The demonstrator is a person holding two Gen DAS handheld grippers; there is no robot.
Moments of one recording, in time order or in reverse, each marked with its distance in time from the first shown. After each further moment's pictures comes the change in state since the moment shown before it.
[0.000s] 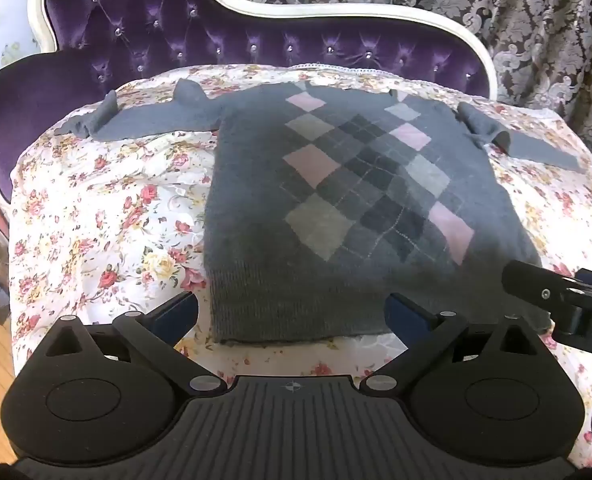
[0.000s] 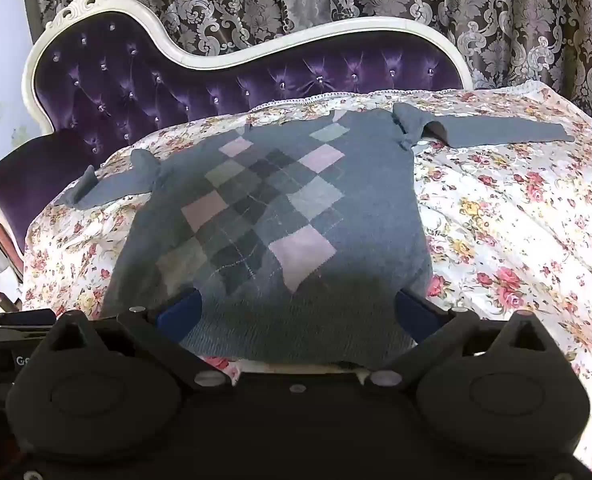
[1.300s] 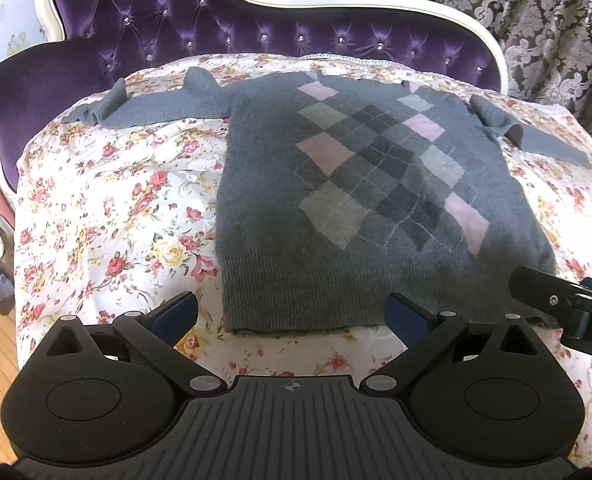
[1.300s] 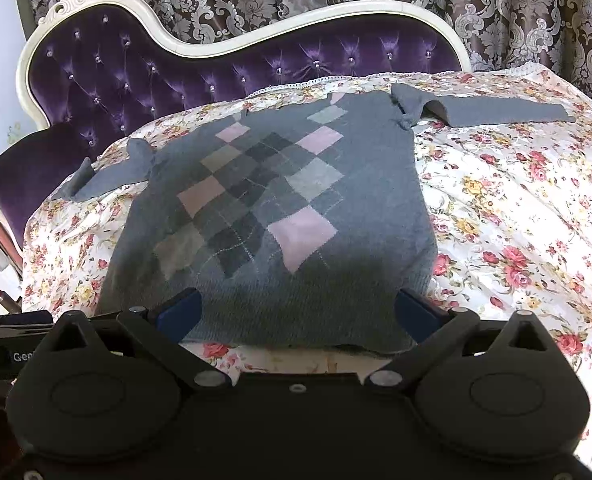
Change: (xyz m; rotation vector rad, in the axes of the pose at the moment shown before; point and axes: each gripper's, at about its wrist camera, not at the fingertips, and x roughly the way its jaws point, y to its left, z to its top) left arm 0.006 0.007 -0.004 -0.016 0.023 0.000; right arm 0.007 0.000 -0.008 0.030 0.050 0.007
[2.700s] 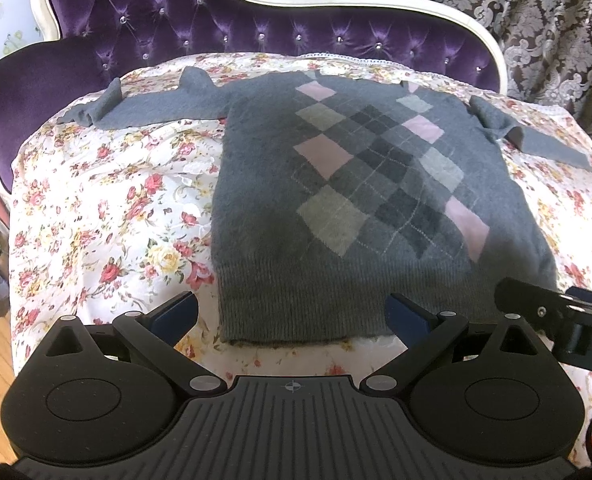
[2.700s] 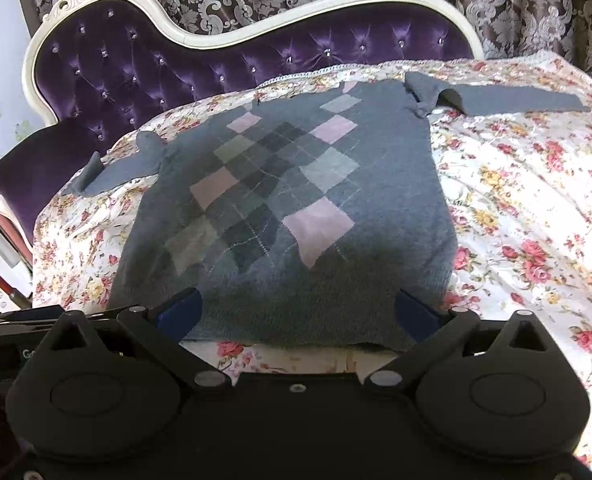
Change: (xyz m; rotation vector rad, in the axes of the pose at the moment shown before) left arm 0.004 0.000 0.007 0.000 0.003 -0.008; right arm 0.009 0.000 0.003 0.018 0.043 0.052
